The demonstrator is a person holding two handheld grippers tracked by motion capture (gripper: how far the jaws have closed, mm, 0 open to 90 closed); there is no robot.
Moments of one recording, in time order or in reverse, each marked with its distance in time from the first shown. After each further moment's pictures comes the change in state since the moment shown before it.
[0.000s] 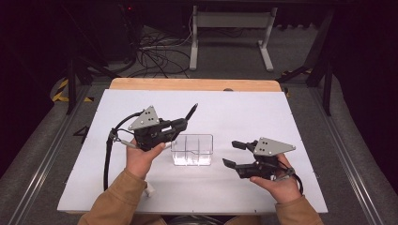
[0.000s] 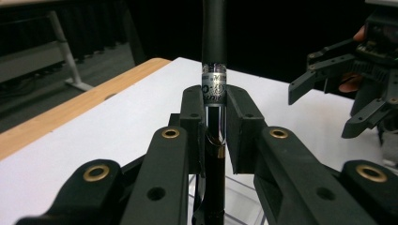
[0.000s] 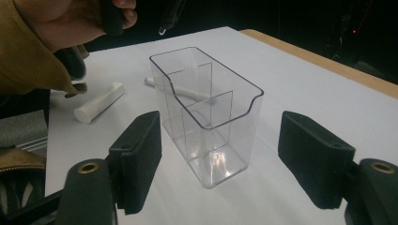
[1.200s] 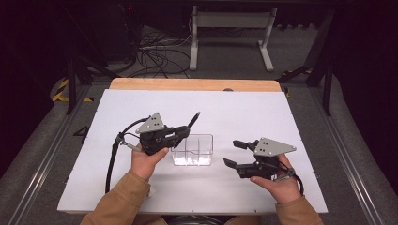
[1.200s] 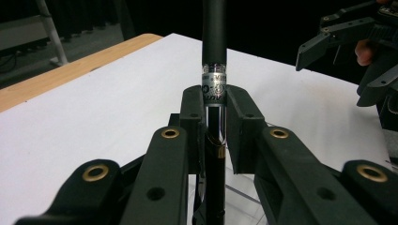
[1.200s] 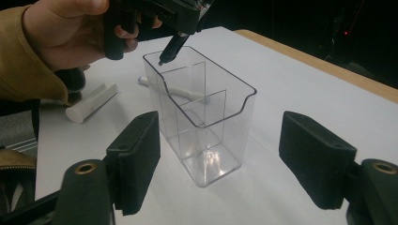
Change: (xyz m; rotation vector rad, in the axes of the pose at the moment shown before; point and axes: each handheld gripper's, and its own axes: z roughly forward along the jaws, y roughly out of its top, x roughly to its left) left arm 0.005 -0.029 0.018 0.057 -0.024 -0.040; right arm 0.000 -0.001 -0.001 -0.001 -0.024 -0.008
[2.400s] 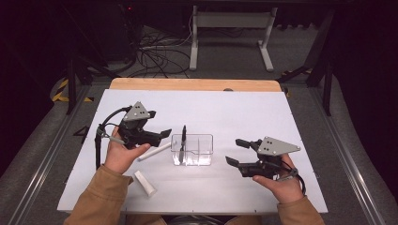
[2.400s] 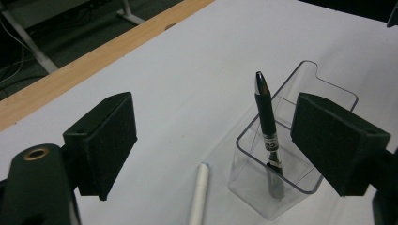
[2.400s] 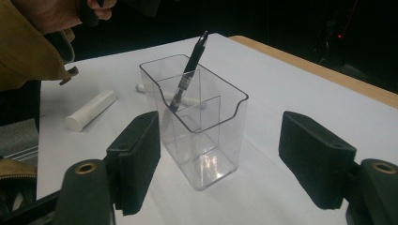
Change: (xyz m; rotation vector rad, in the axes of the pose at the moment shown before) left arm 0.014 0.032 -0.050 0.229 0.257 0.020; right arm -0.002 0.002 -0.007 -0.023 -0.012 0.020
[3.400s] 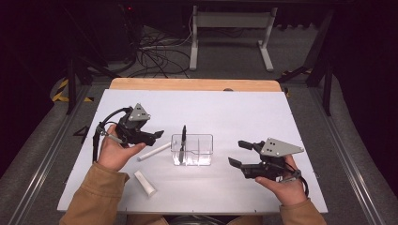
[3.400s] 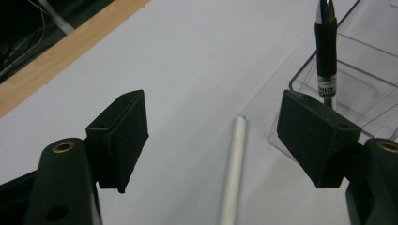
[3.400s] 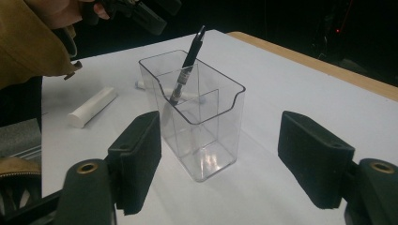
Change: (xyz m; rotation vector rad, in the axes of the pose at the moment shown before) left arm 0.014 -0.012 0.009 0.189 0.077 0.050; right arm 0.000 -0.003 -0.007 0.011 -0.010 0.018
